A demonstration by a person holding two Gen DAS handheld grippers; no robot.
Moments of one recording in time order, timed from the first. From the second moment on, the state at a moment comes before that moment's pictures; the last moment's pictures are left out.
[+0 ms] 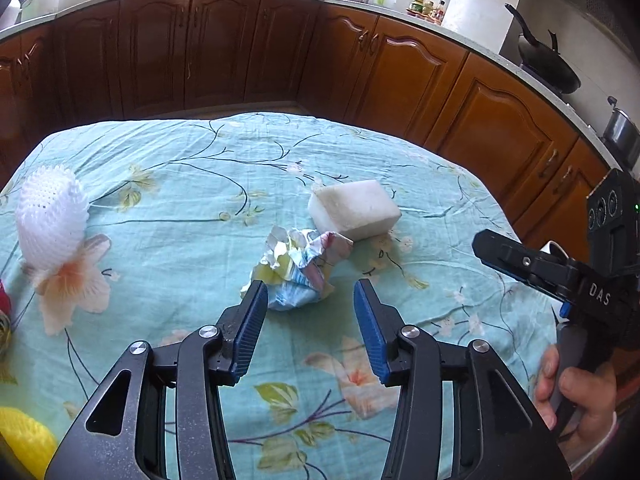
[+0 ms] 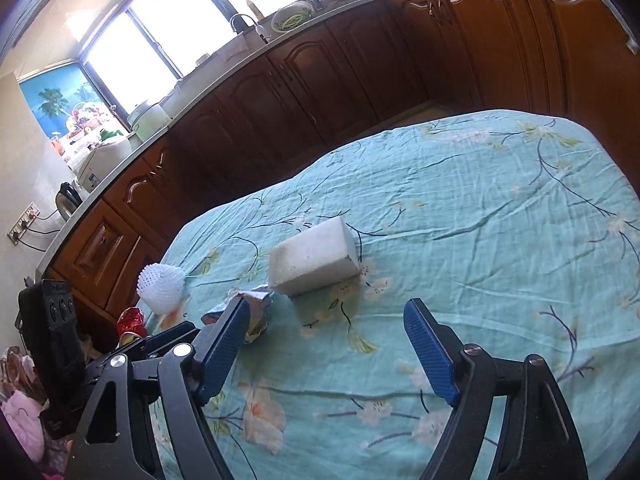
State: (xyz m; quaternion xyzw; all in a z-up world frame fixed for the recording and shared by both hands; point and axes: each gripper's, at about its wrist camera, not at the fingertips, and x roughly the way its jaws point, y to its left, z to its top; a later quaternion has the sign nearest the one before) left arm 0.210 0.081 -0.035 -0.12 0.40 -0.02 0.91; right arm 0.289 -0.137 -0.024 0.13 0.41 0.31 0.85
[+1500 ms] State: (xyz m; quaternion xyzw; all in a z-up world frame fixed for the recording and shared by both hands) left arm 0.219 -0.059 -0.016 -0.06 0.40 -0.18 0.90; right arm 0.211 -0.323 -0.012 0.18 0.35 0.17 0.90
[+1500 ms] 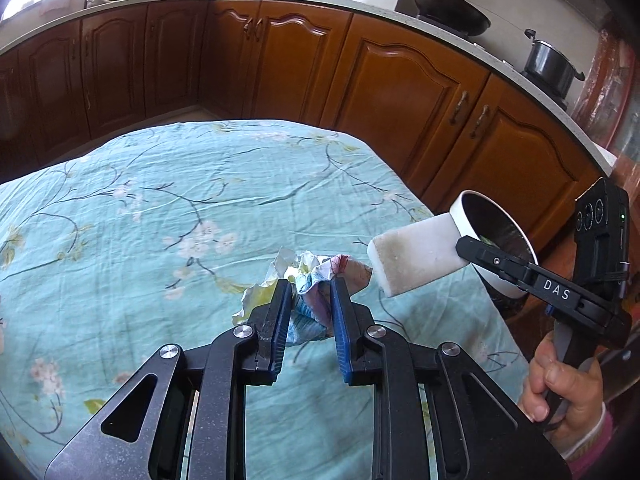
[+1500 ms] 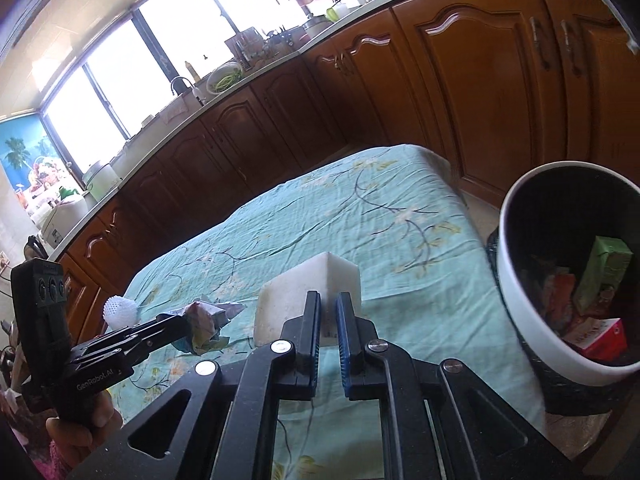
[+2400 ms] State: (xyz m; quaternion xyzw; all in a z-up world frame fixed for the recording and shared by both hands) left arm 0.221 -0.200 0.007 0.01 0.39 -0.27 0.88; right arm 0.163 -0.462 0.007 0.22 0.30 0.07 0.93
